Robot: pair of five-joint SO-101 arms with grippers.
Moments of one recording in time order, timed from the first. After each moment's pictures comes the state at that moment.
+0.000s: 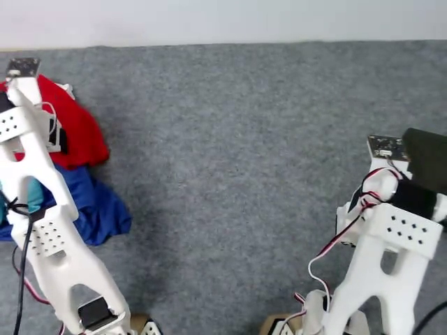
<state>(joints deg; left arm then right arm) -30.8 43.4 -49.9 99.2 -14.2 20.4 -35.1 29.6 100.5 14.5</state>
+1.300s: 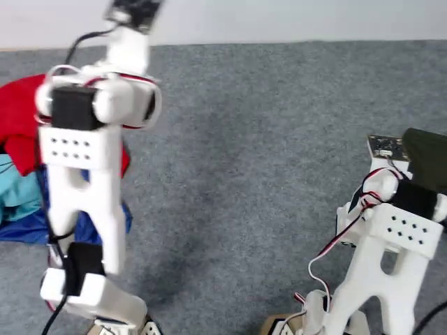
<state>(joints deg) 0.2 4.8 -39.0 99.5 -5.9 20.4 -35.1 29.6 100.5 14.5</state>
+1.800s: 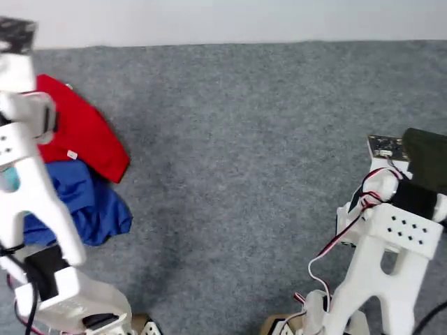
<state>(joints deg) -30.2 4.8 -22.1 87.5 -19.6 20.4 -35.1 29.6 100.5 14.5</state>
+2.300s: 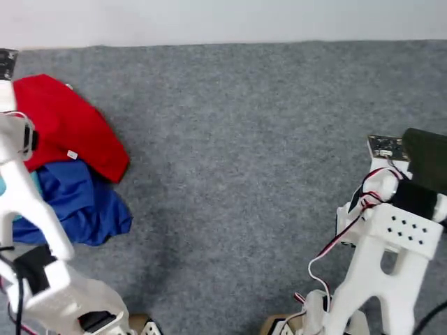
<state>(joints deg) -34.9 9.7 -13.3 78.7 -25.5 20.4 -35.1 29.6 100.5 14.5</state>
